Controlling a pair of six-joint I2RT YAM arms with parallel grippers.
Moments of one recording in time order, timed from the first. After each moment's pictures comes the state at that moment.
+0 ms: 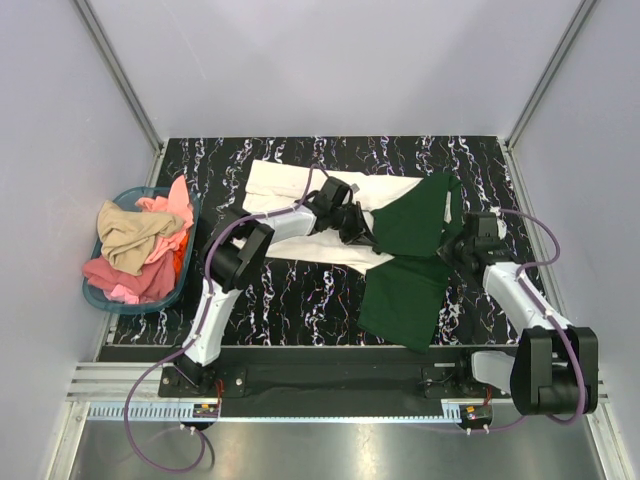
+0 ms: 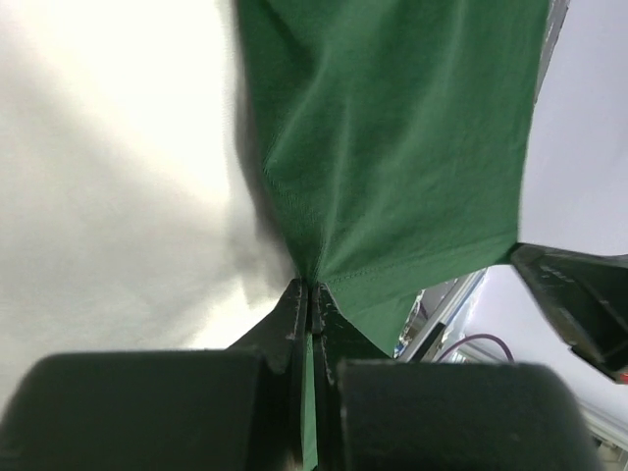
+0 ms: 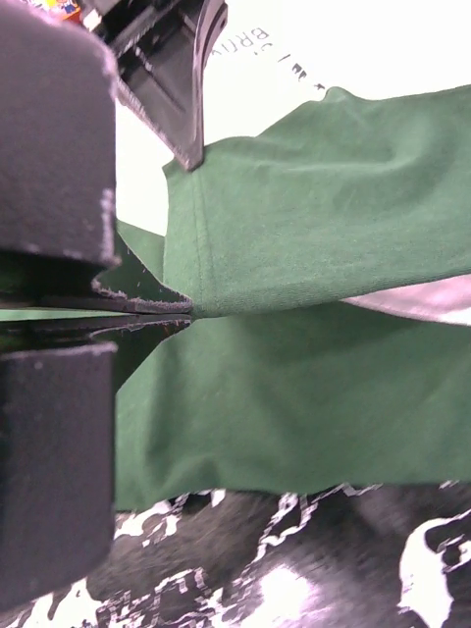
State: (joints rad) left arm -0.65 2.26 1.57 -0.11 0.55 -0.93; right arm 0.02 1.20 0.67 -0.30 -0.01 0.84
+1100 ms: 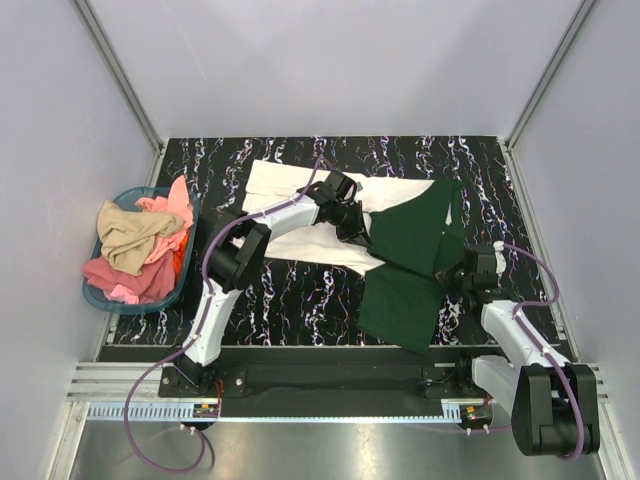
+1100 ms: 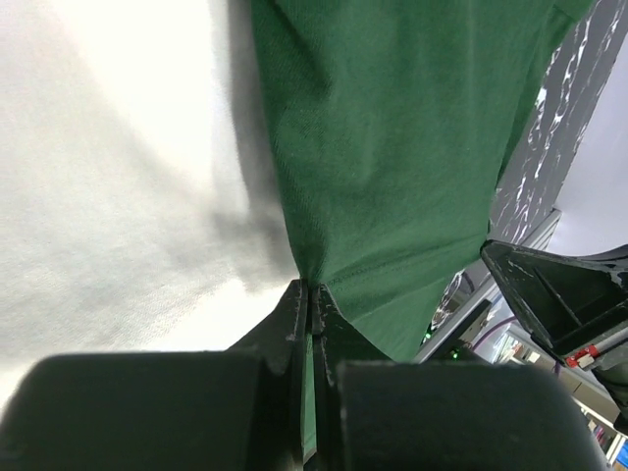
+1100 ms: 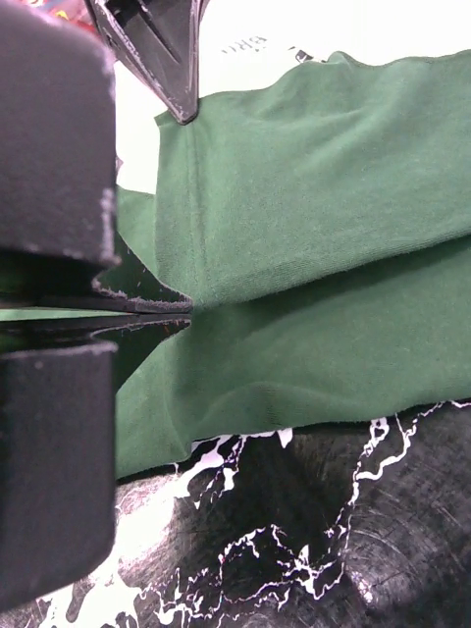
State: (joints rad) left arm -0.65 2.26 1.72 -0.42 0.52 -0.76; right arm 0.02 0.98 0.35 -0.15 -0.02 0.99
